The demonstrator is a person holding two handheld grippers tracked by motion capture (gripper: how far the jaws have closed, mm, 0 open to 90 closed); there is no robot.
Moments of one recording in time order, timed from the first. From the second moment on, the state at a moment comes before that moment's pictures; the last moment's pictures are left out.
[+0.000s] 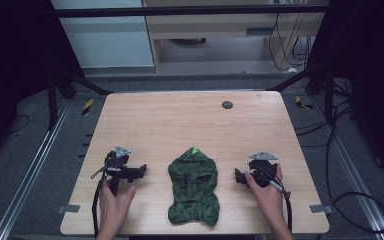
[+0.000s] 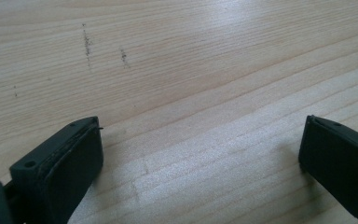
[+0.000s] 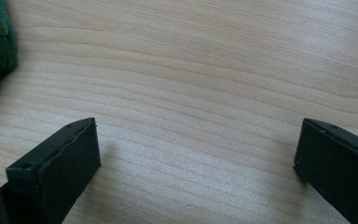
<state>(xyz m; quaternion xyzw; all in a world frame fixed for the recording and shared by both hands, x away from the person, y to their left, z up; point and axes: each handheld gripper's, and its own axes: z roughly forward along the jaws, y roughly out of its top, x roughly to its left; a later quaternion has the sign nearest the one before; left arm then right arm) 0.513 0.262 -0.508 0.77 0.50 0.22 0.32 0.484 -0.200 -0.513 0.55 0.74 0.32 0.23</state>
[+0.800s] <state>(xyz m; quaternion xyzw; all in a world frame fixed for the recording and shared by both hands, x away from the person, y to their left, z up) 0.494 0.256 -0.507 0.77 0.50 0.21 0.32 0.479 -0.200 -0.512 0.53 0.74 0.33 0.23</state>
